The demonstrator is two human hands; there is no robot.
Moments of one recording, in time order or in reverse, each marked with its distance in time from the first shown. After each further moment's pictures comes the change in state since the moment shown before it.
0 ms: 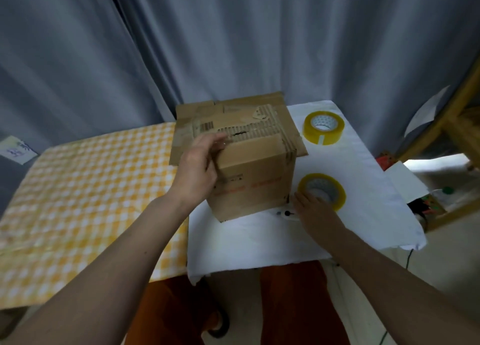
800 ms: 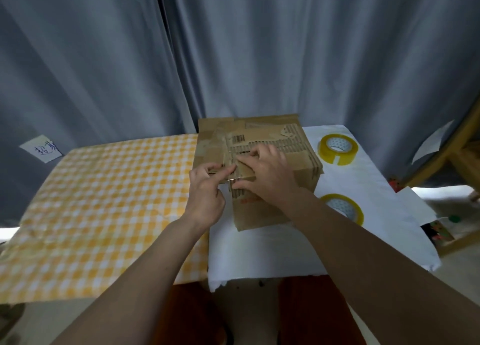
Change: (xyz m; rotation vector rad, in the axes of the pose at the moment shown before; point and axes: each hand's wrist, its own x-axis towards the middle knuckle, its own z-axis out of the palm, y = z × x) left_hand -0.042 -0.051 -0.027 0.129 0.037 -0.095; right_hand 0.088 -0.111 -0.135 0.291 0.354 -0.085
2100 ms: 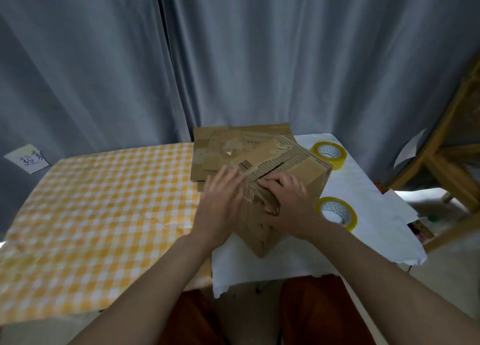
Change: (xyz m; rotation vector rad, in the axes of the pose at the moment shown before) left_hand -0.017 -0.005 -0.003 0.022 -0.016 0.298; right_hand -0.063 -0.007 -0.008 0.163 -0.034 0.103
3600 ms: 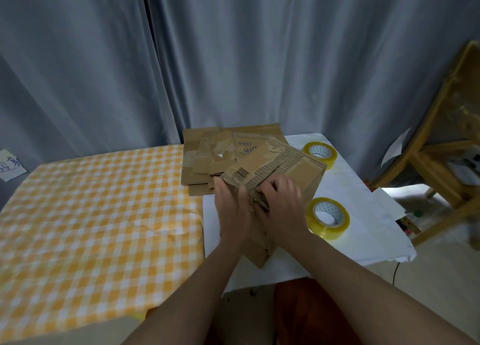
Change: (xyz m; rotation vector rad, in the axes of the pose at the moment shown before) left_hand 0.018 0.035 0.051 -0.616 0.306 -0.442; right_hand -0.001 -0.024 0.011 -0.130 0.309 0.111
